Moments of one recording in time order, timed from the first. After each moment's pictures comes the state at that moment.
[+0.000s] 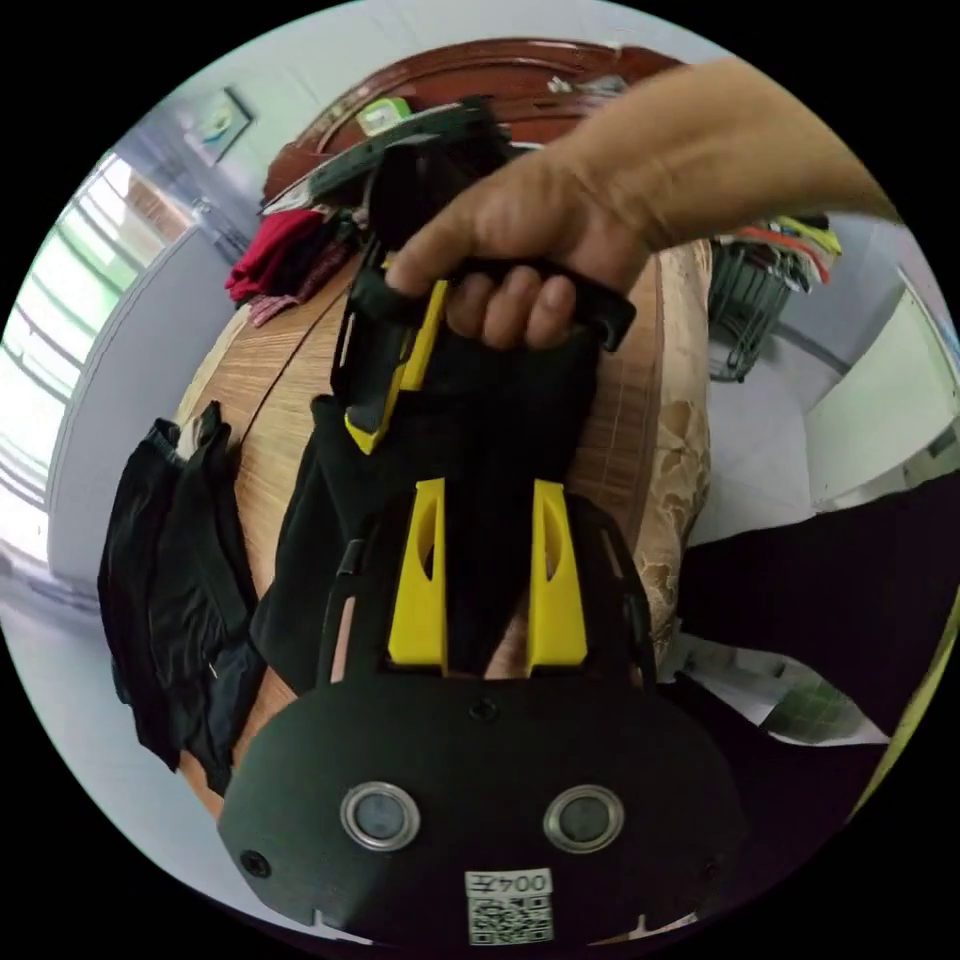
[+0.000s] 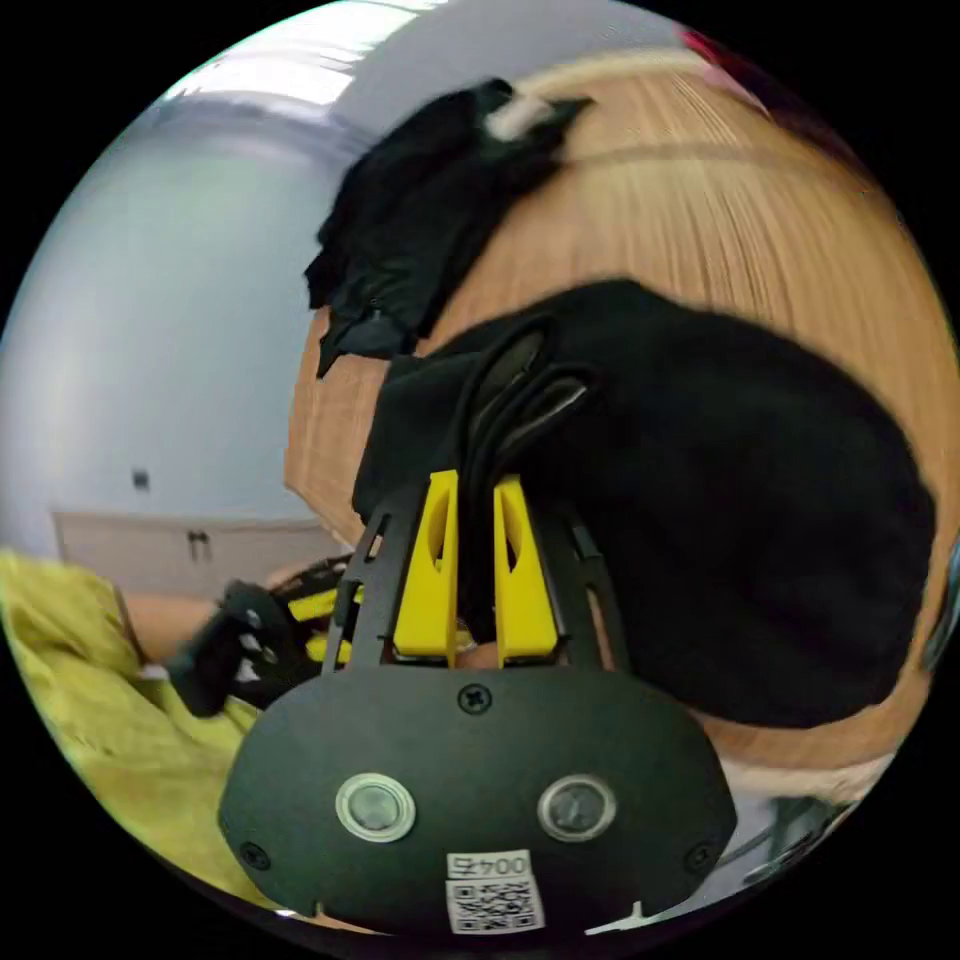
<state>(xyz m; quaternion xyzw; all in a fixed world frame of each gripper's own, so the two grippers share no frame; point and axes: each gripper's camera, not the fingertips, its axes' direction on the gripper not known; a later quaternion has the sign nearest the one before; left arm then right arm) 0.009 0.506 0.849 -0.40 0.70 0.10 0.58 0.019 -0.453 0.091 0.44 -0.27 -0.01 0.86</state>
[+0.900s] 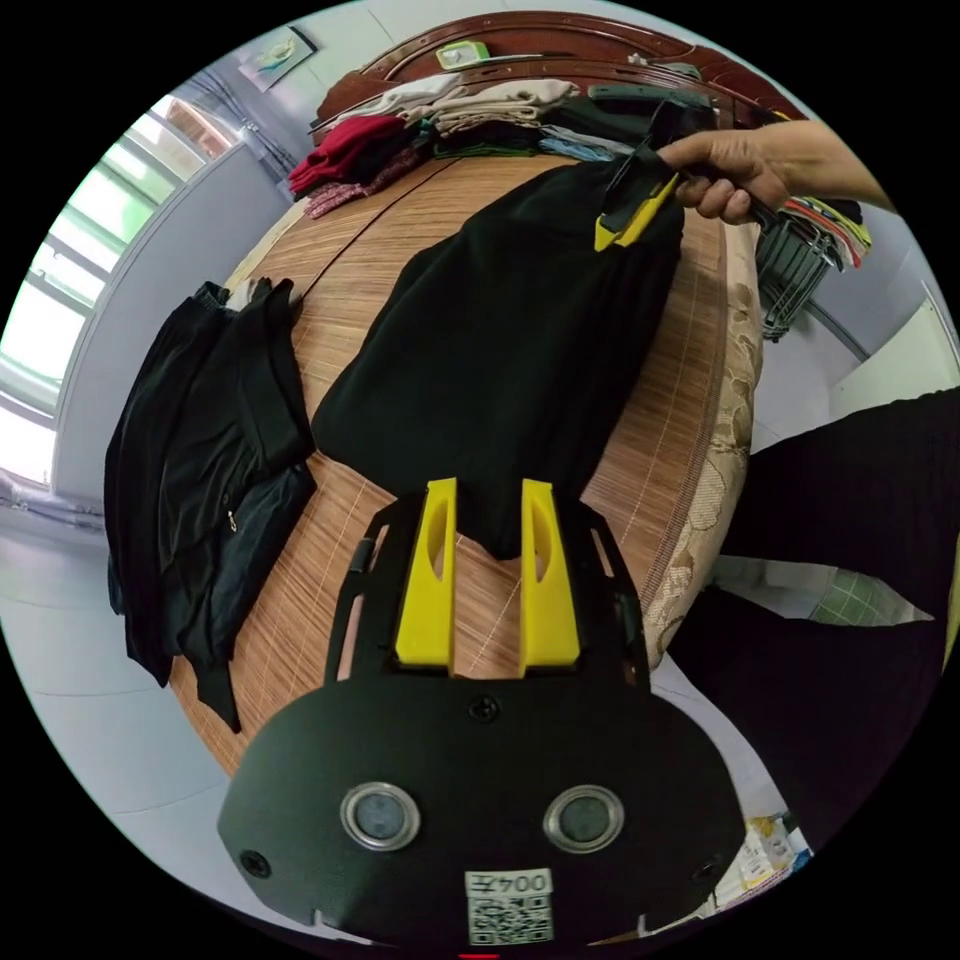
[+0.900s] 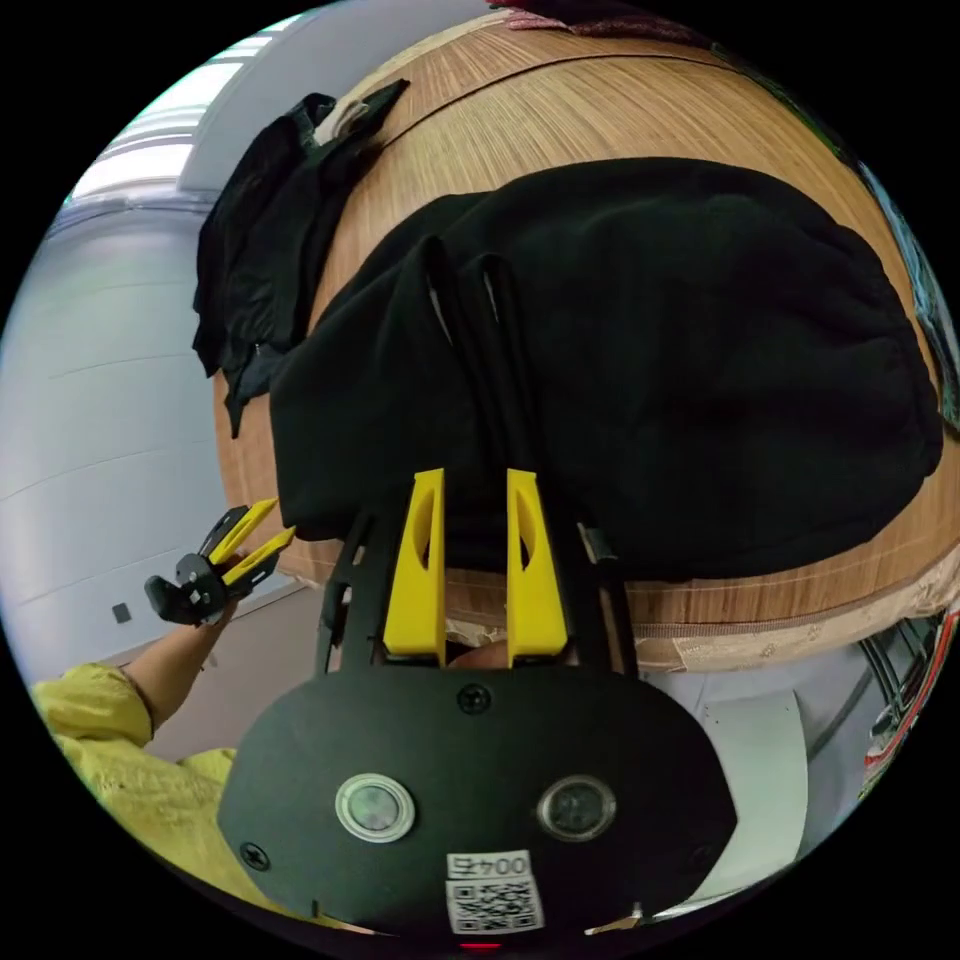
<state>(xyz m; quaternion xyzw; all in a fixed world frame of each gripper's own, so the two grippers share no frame) -0.098 0.612 0.917 -0.48 0.66 0.15 0.56 -0.015 -0.435 0.139 0.36 -0.31 0.19 0.86</state>
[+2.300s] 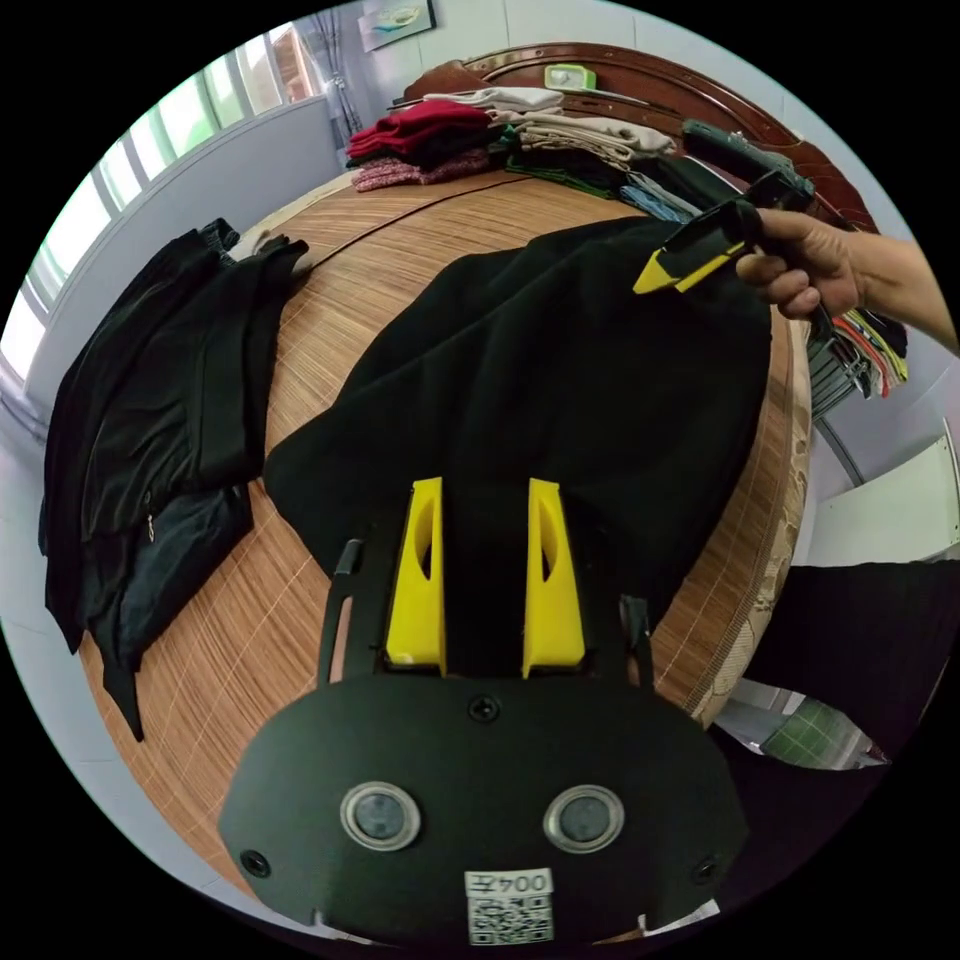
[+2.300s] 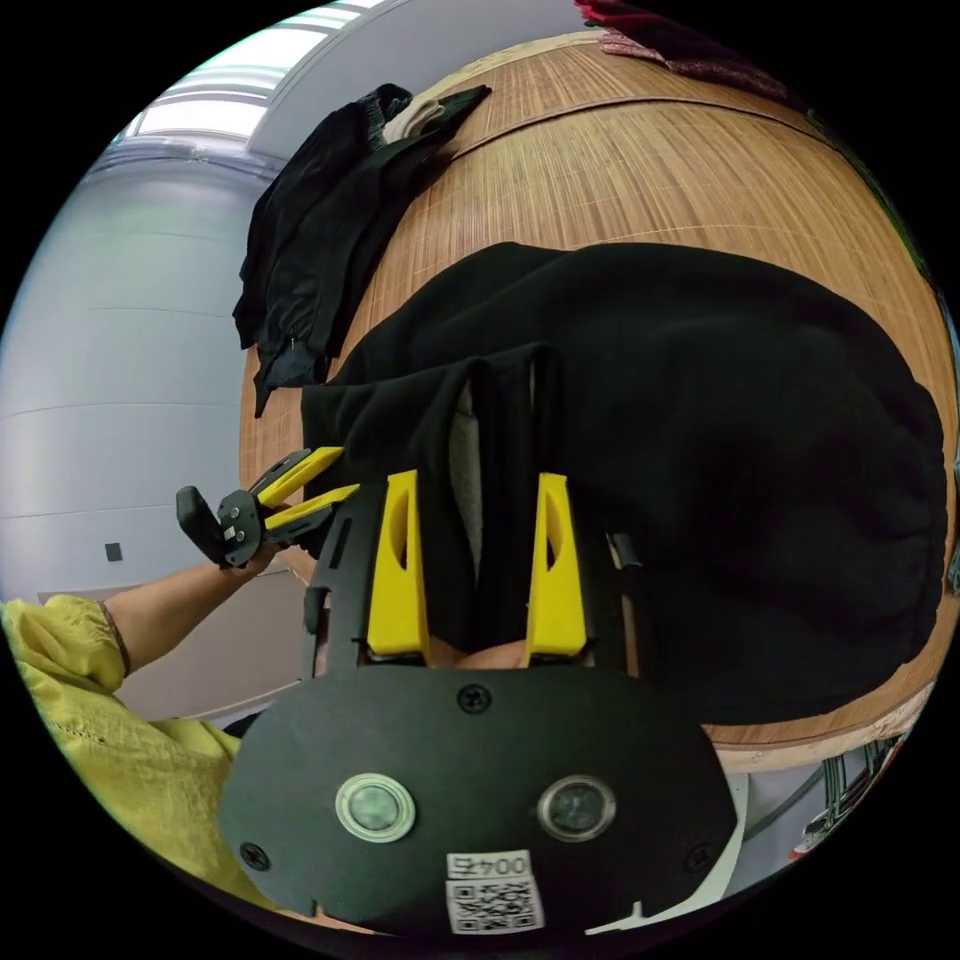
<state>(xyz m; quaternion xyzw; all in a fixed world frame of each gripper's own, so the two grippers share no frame) -0.061 0.718 0.970 -0.53 0.64 0.02 0.56 -0.023 -0.502 0.087 0.41 -0.29 0.10 0.86</state>
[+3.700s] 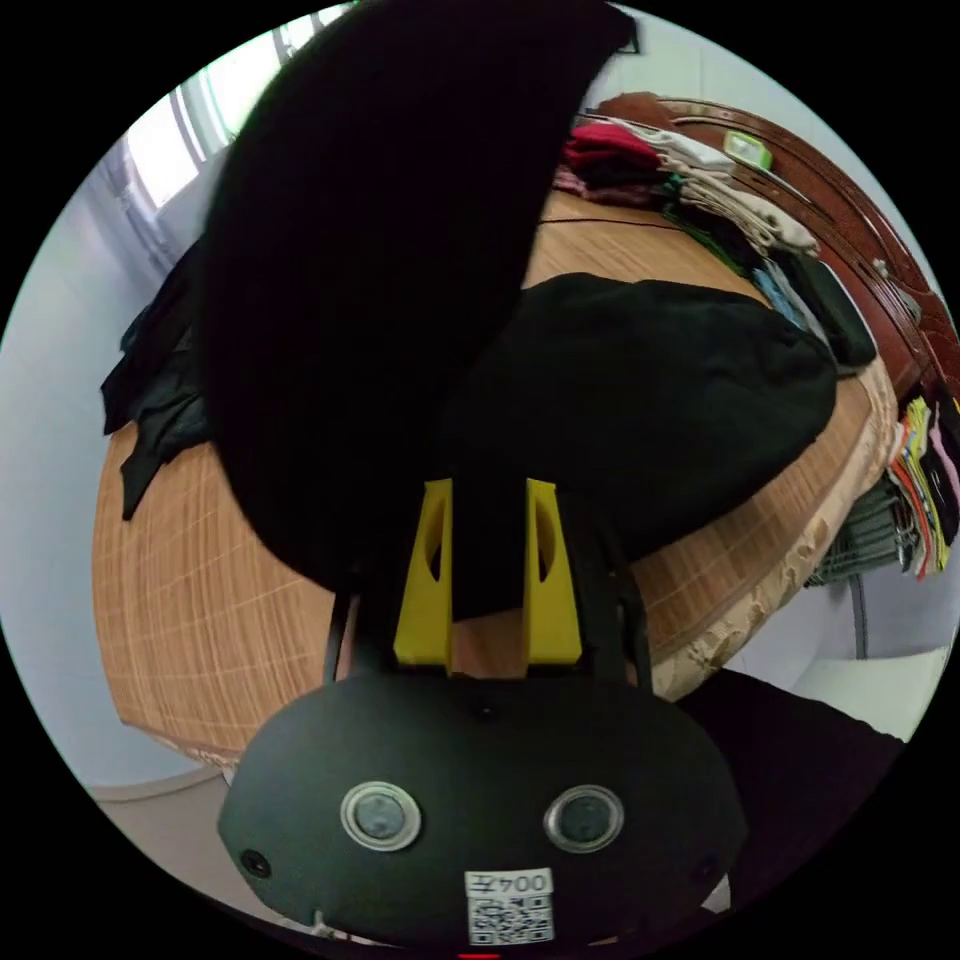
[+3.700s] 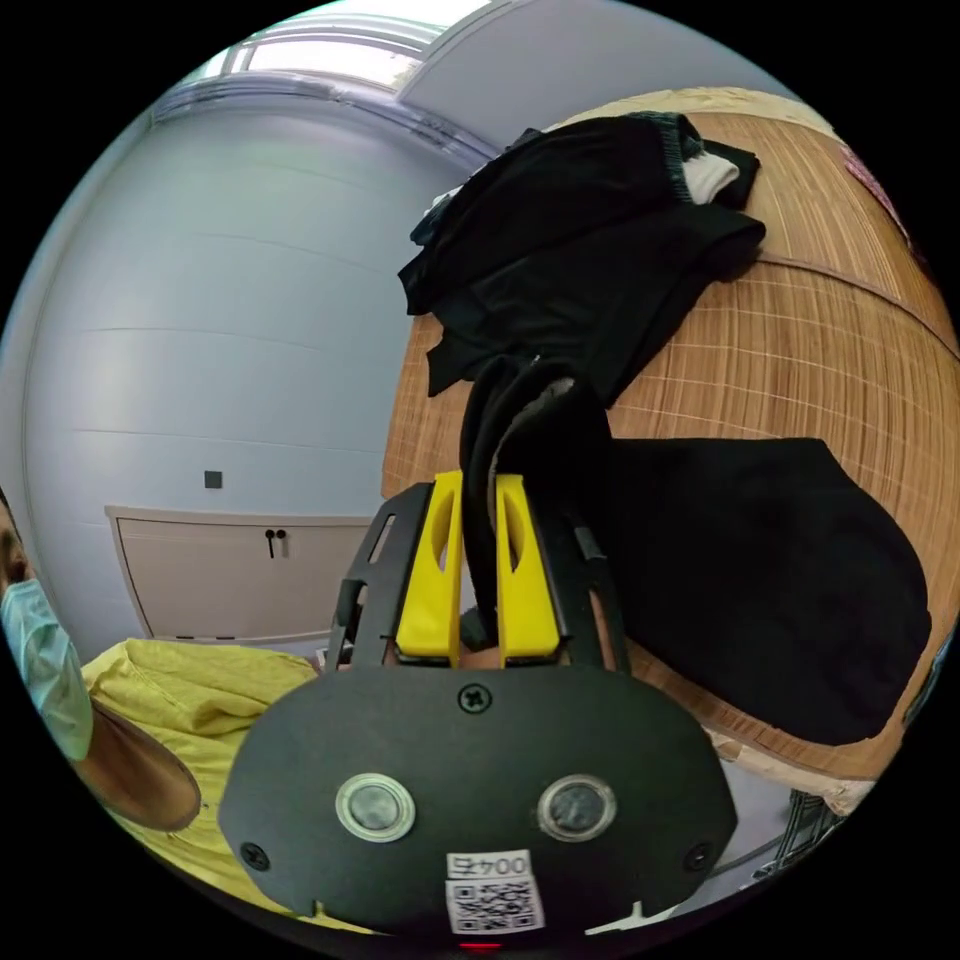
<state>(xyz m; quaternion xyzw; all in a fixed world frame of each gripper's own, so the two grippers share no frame) -0.142 0.704 0.894 -0.66 0.44 -0.06 0.60 -0.149 -0.583 -0.114 0.41 -0.35 -0.07 0.84</state>
